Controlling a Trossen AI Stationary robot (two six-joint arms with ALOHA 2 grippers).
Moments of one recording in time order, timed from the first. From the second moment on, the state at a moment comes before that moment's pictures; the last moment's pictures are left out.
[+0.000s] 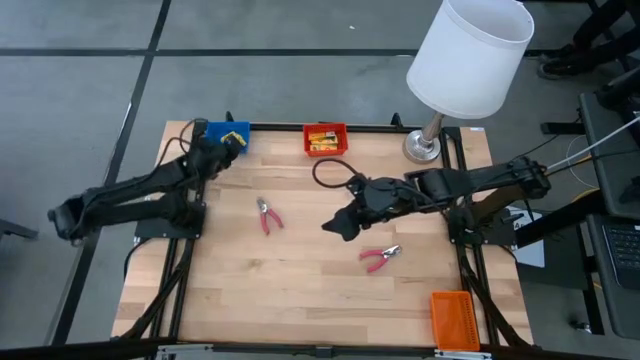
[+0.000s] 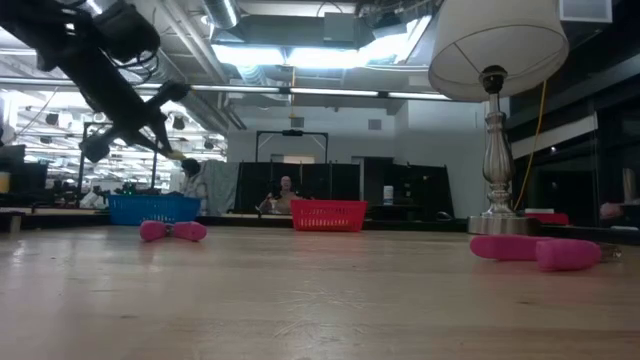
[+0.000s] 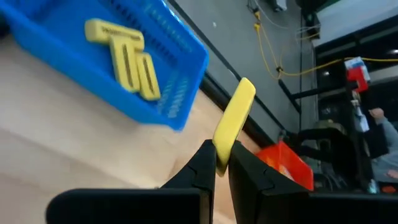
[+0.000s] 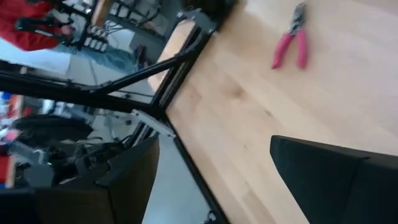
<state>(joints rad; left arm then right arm) 0.62 0.73 0.39 -0.29 -0.49 -1.42 0.27 1.54 1.59 -0.66 0.11 1.16</state>
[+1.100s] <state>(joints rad) 0.96 0.97 0.39 0.09 -0.27 -1.09 0.35 1.43 1.59 -0.80 0.28 1.20</state>
